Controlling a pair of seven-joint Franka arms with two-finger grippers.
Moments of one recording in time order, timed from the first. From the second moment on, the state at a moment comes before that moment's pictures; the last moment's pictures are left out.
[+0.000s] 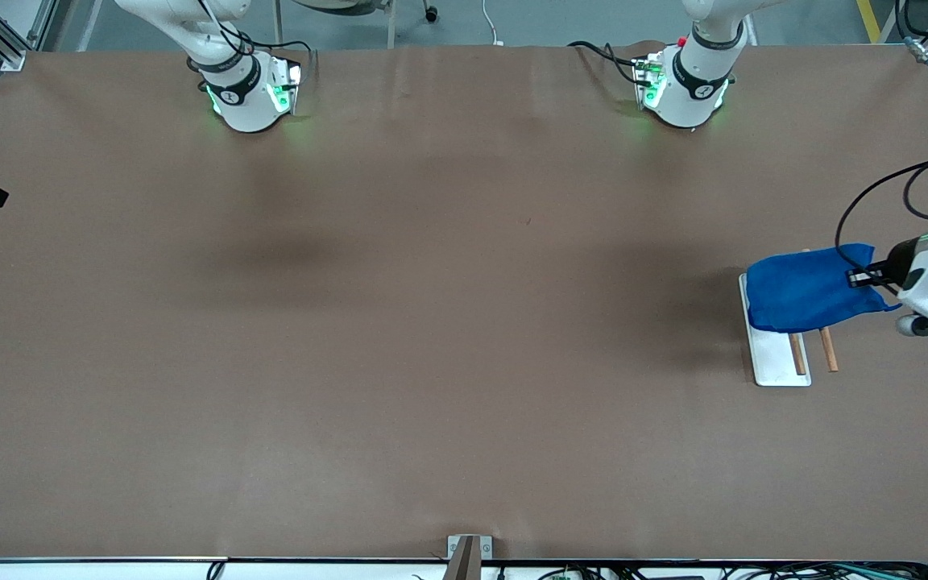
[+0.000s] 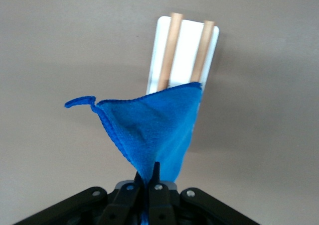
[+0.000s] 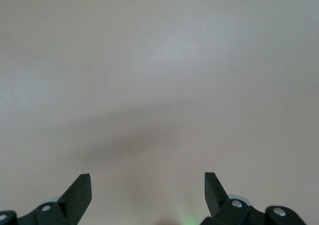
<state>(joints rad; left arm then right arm) 0.37 0.24 -0.21 -1.76 0.13 1.80 -0.04 -0.10 -0.03 -0.07 -1.53 -0.01 1.47 0.06</state>
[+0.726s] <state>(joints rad) 0.51 0.34 -0.21 -1.76 0.12 1.89 0.15 -0.10 -0.03 -0.07 -1.53 -0.01 1.47 0.06</state>
